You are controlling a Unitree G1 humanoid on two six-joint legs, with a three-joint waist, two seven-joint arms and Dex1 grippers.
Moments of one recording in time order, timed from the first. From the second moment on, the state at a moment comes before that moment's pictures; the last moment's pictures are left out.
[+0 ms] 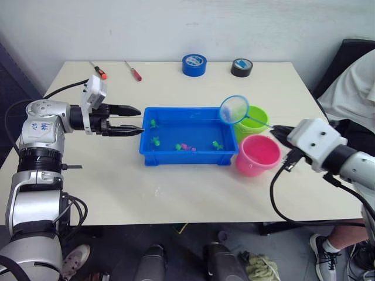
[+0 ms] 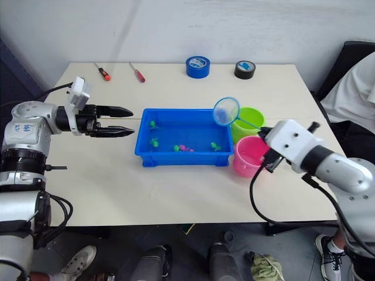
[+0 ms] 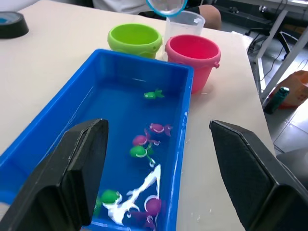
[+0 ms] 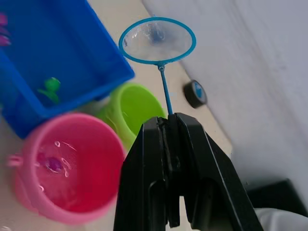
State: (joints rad) left arm -0.97 0.74 0.04 0.69 -0.25 0.25 -1.45; right arm -0.20 -0.85 -0.23 -0.62 0.09 0.53 0.72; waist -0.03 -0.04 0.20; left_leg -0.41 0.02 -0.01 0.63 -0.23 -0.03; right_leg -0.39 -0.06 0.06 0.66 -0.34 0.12
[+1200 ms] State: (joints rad) left arm -0.50 0.94 0.12 0.01 -0.47 0.62 -1.33; right arm -0.59 -0.77 0.30 0.00 -0.16 0.09 0.94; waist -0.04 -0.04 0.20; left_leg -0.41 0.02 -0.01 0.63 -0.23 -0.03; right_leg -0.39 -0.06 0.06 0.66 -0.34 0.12
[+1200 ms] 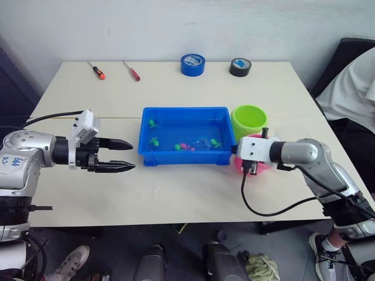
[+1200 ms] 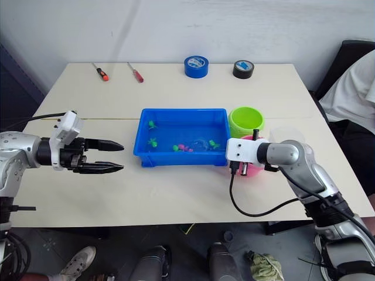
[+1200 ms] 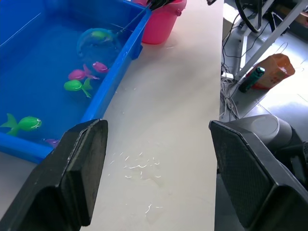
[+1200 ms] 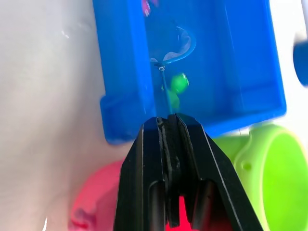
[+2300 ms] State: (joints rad) left arm -0.52 0.92 0.18 0.06 -0.52 0.58 -1.25; right arm -0.70 -0.66 0.11 -0.12 0.23 0.78 0.99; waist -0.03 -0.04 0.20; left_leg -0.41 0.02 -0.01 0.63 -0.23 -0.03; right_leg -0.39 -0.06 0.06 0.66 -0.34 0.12
